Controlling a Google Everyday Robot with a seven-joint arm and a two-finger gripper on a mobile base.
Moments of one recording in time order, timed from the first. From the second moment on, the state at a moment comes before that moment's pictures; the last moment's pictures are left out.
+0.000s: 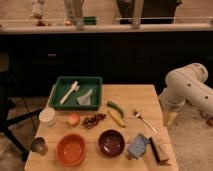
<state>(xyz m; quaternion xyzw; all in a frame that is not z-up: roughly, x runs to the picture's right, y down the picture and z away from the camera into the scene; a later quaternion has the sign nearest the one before) 0.287 0.111 0.683 -0.28 0.02 0.02 0.96</state>
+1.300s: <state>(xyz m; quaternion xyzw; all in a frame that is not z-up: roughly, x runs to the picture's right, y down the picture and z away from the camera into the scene) 0.248 0.082 0.680 -0.20 -0.27 -0.36 0.87</state>
